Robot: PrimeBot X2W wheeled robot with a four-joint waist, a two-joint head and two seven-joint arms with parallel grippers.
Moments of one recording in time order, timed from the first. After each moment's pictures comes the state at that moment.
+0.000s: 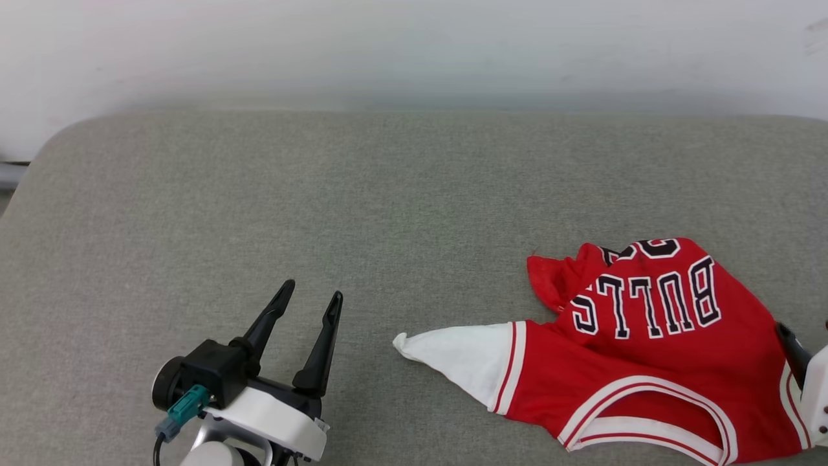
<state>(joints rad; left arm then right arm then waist) -0.11 0.23 -0.28 0.11 -0.35 -0.13 -0.26 -0.12 -0.43 -0.15 0.21 0.31 0.13 0.48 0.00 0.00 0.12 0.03</state>
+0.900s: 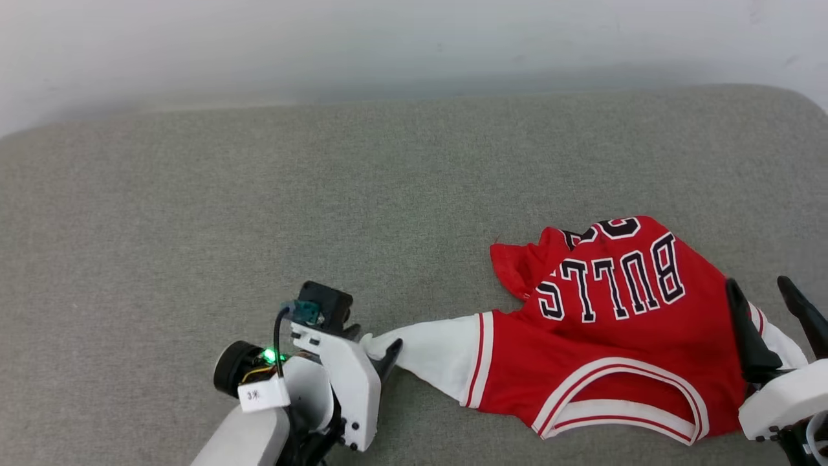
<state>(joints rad) -0.25 0.24 -0.46 0.09 -0.46 -0.01 0.48 0.00 -0.23 -0.14 -0.08 0.30 0.13 0.12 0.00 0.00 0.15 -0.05</state>
